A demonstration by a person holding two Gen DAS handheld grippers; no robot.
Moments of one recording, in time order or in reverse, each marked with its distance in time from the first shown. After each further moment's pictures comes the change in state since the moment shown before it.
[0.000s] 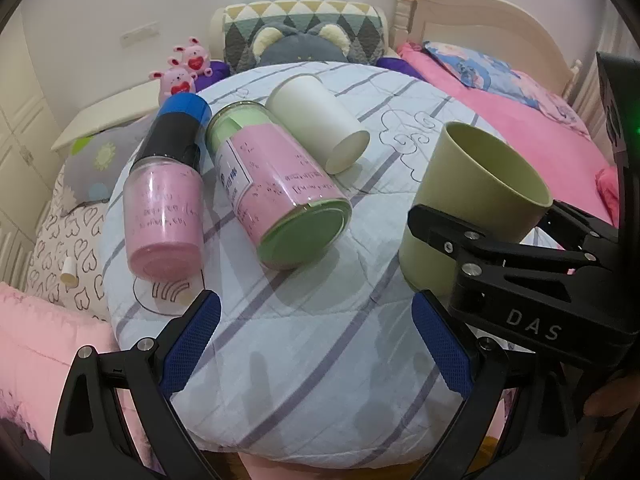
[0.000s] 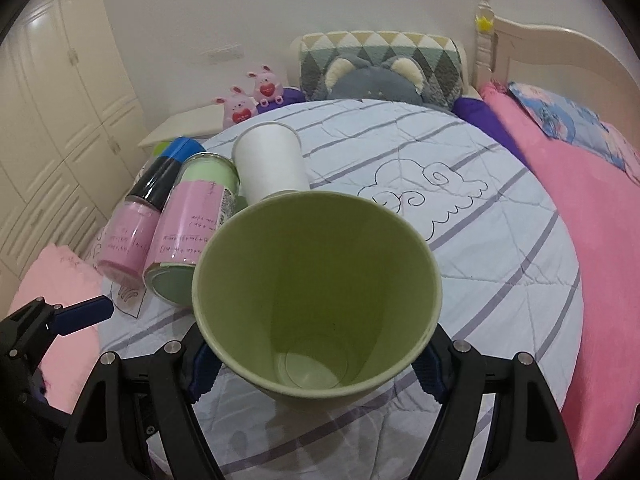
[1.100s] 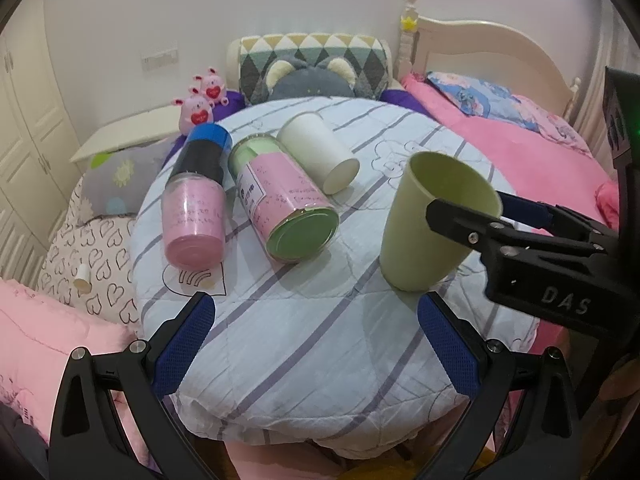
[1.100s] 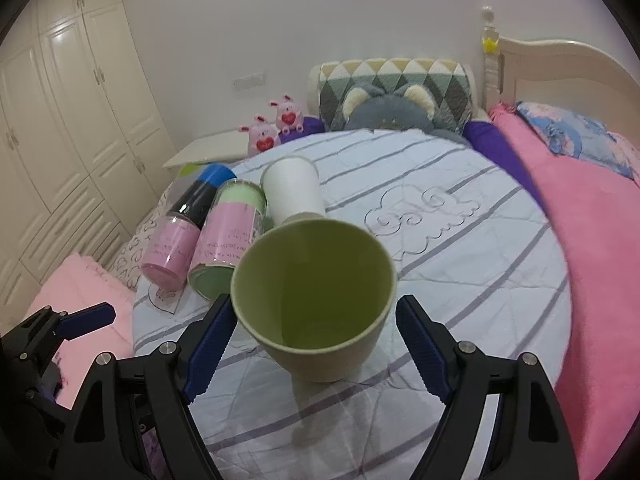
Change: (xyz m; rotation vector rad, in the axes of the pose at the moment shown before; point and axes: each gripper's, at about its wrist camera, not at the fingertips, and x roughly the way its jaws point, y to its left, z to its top) left arm -0.051 -0.013 -0.022 -0.015 -0.131 0.041; right arm -0.055 -0.009 -0.013 -0.003 -0.117 0.087
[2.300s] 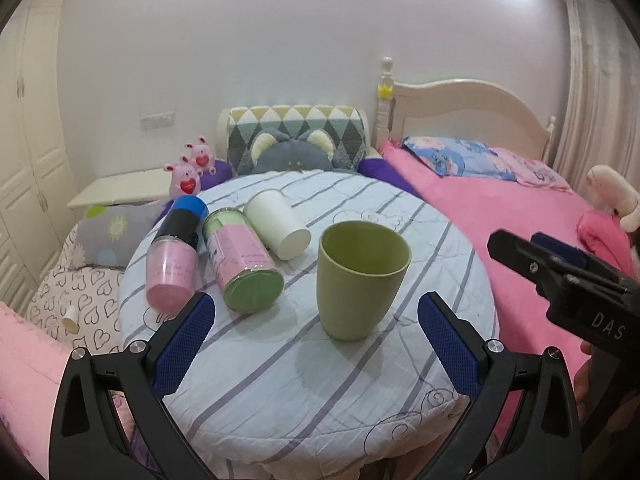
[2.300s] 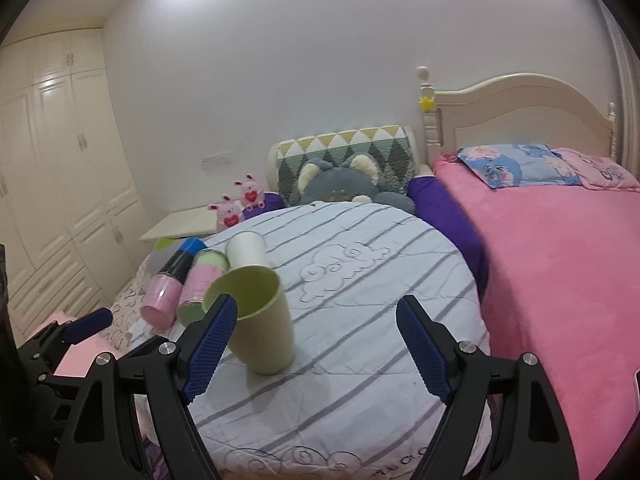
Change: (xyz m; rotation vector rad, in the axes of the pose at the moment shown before) left arm -0.043 -0.043 -0.011 0.000 -0.288 -0.033; right arm -0.092 -0.040 -0.032 0.077 -0.265 -0.132
